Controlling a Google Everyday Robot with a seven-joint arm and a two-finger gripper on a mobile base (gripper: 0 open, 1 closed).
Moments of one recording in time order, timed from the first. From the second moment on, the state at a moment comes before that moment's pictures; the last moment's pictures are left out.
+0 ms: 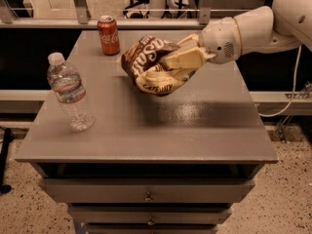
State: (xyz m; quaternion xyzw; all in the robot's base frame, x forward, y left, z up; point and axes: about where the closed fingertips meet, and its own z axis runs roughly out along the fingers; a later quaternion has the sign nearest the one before) arm 0.561 -0.050 0.961 -0.55 0.61 0.39 0.41
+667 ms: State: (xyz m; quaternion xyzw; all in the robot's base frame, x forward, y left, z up) arm 0.528 -0.012 0.957 -0.58 0.57 0.41 0.42
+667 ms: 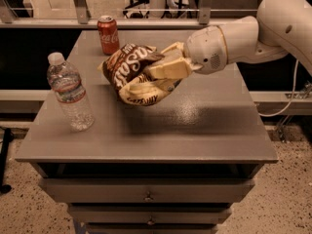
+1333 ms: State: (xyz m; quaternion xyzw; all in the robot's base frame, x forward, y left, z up) arm 0.511 0.025 0.935 -0.59 0.55 0.43 0.40
